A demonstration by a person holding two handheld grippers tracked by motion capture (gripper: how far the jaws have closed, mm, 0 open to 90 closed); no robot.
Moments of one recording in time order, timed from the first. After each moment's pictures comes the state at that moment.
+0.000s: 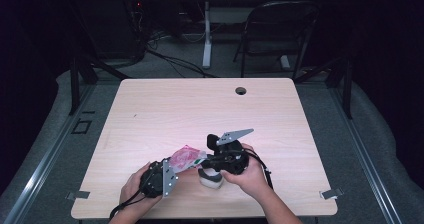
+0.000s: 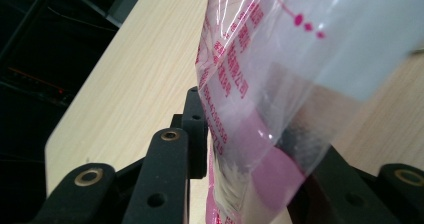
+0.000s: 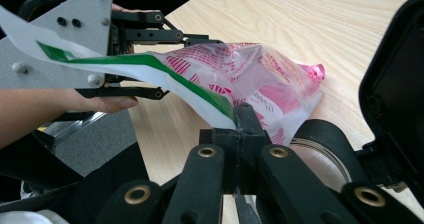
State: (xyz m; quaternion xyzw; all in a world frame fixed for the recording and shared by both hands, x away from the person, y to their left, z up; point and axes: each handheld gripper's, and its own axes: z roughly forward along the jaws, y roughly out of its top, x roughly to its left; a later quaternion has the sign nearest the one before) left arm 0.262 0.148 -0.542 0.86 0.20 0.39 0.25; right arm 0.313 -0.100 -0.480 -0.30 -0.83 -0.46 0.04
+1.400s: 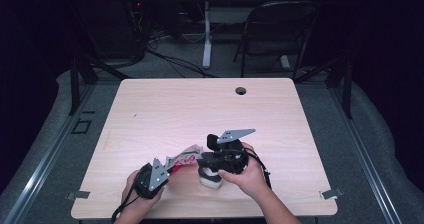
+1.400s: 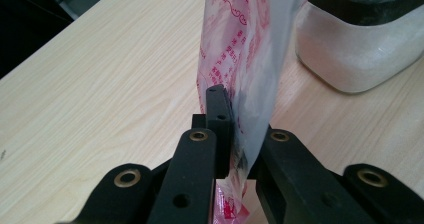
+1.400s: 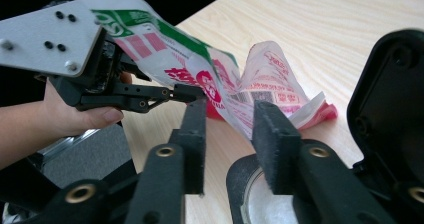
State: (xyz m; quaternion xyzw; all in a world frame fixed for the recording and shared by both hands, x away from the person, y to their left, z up) left arm 0.265 0.165 -0.539 0.85 0.26 0.30 0.36; right arm 0.312 -0.099 -0.475 -0.31 -0.82 -0.49 0.01
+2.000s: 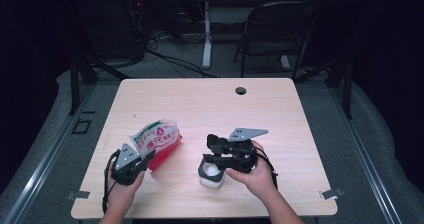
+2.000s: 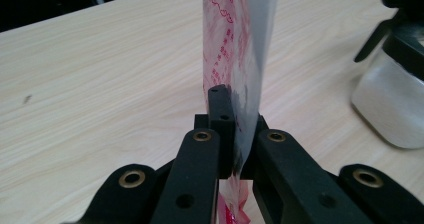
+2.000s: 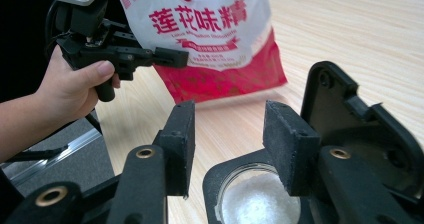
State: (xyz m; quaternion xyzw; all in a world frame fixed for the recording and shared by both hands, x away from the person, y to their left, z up) left arm 0.293 0.228 -0.527 0.77 0.39 0.25 0.44; right arm 0.306 -0.119 -0.464 -0.32 -0.80 -0.51 -0.04
